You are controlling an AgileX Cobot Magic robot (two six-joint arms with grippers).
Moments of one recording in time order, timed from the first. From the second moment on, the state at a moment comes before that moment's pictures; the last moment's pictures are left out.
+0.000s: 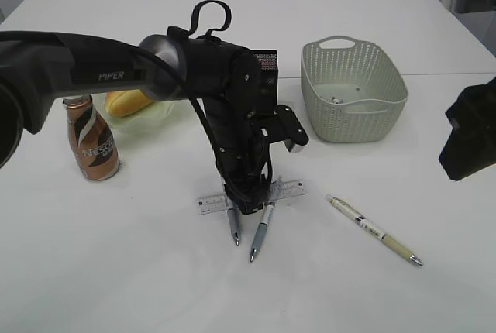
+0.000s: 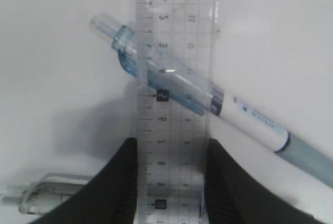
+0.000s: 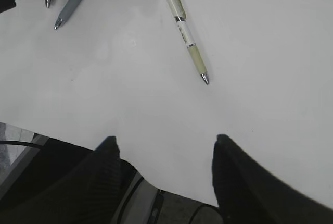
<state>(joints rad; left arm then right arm) -0.68 2.41 -1.88 -0.06 1.01 0.62 0.36 1.25 -1.13 0.03 1.24 0.08</state>
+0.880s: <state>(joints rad) -0.68 2.42 -2.09 -0.06 1.13 0.41 0.36 1.25 -1.13 0.03 1.24 0.08</state>
